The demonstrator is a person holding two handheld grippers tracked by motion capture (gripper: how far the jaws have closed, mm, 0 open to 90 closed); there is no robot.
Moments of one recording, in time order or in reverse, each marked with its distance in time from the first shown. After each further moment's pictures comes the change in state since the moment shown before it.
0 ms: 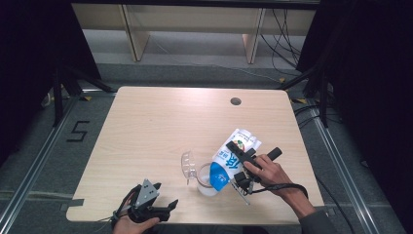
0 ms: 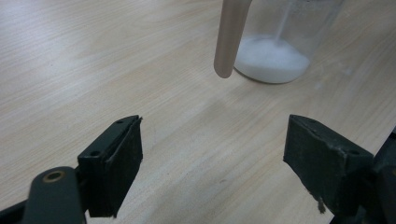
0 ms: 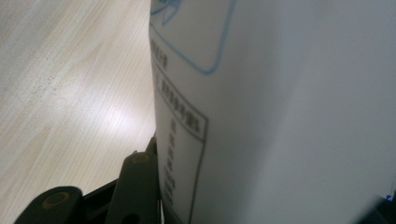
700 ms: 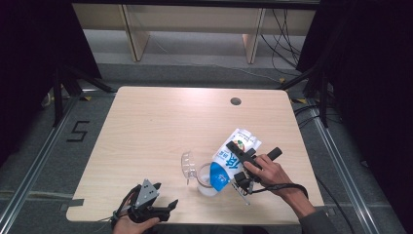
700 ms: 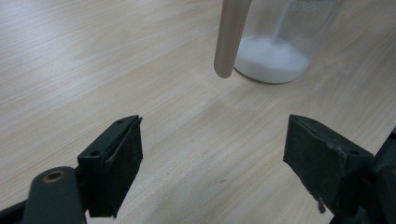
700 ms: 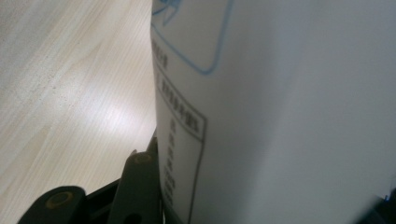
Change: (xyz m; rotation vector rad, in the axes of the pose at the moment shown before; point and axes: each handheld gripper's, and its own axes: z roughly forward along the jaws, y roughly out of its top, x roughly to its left) left arm 0.000 0.000 0.000 -0.001 0.001 0.001; right arm 0.000 0.000 0.000 -0.005 -0.004 -0.003
